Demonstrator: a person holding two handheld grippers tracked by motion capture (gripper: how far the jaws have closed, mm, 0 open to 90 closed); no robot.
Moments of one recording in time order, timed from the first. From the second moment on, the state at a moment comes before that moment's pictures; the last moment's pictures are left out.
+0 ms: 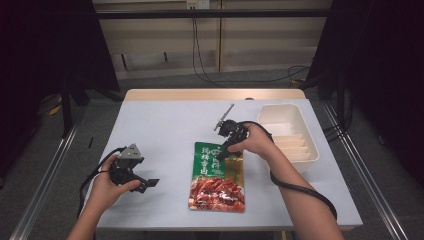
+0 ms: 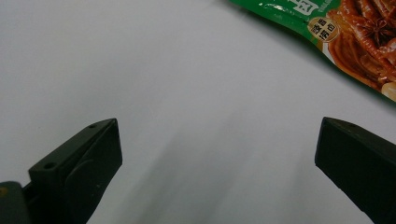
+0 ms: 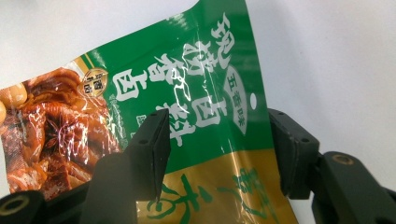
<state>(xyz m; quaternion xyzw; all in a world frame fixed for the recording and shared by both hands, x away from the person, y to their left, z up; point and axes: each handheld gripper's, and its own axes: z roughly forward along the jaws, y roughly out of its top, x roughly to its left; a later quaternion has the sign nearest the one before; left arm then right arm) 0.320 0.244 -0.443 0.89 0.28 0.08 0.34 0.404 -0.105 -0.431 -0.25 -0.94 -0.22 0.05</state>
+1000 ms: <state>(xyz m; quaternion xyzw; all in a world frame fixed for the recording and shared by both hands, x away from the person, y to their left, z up) 0.322 0.245 -0.447 0.89 0.28 0.07 0.34 0.416 -0.094 -0.452 -0.24 -0.96 -0.16 0.07</state>
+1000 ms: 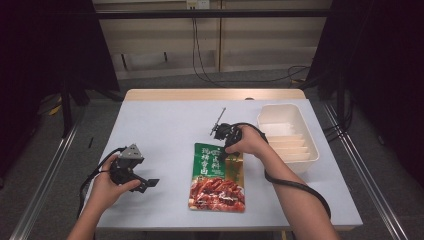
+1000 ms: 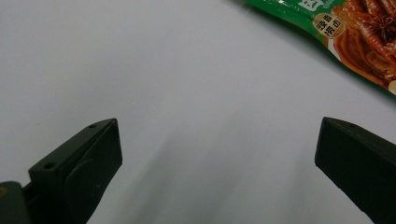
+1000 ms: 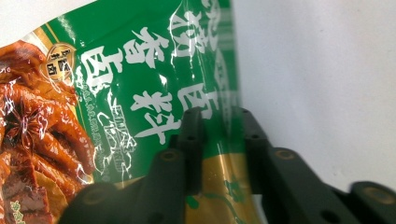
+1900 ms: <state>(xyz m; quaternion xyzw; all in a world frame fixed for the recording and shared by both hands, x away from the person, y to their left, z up) 0.321 0.246 -0.442 0.89 0.28 0.08 0.35 0.413 -0.098 -0.382 -0.26 -0.95 -0.13 0.08</state>
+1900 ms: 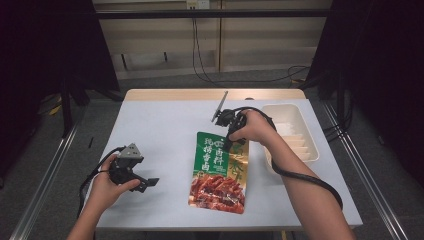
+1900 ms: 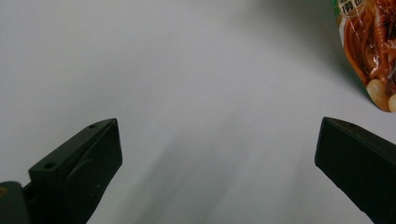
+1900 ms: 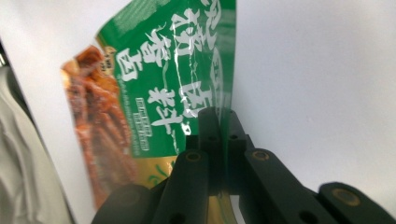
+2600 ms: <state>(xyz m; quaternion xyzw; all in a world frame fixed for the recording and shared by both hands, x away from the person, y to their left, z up) 0.319 0.243 -0.443 0.89 0.28 0.08 0.36 0.400 -0.090 -0.303 -0.25 -0.96 -0.13 0.07</state>
